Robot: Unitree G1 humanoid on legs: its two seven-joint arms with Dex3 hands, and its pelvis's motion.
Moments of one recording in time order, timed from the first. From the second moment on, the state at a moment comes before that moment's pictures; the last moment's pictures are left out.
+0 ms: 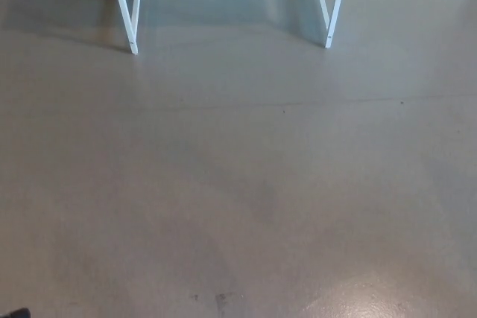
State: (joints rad) left_arm -0.15 0.39 0.48 1.22 -0.11 0.04 -0.30; right_arm -0.08 -0.33 -0.38 1.18 0.08 0.01 0.27
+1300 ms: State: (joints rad) left_arm -0.16 0.41 0.45 1.28 -0.18 0.01 -0.37; right_arm -0.08 -0.36 -0.36 1.25 0.12 -0.12 0.30
